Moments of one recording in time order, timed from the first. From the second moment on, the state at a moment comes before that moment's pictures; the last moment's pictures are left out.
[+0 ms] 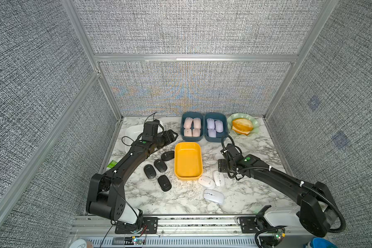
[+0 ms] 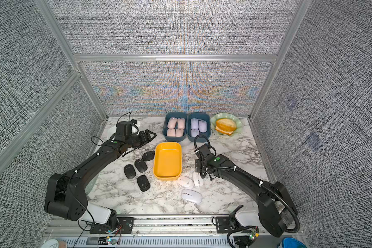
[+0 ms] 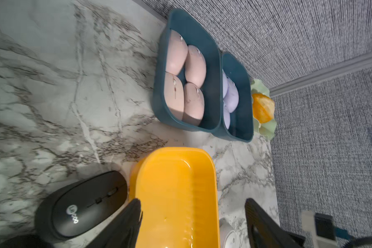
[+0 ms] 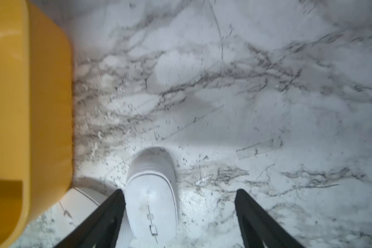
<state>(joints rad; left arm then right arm) -0.31 1.49 1.08 -0.24 0.40 -0.68 0.63 1.35 0.87 -0.69 0.23 0.56</state>
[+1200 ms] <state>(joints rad) -0.31 1.48 1.08 -0.27 0.38 -0.66 1.02 1.62 0.95 -0.62 0.29 0.43</state>
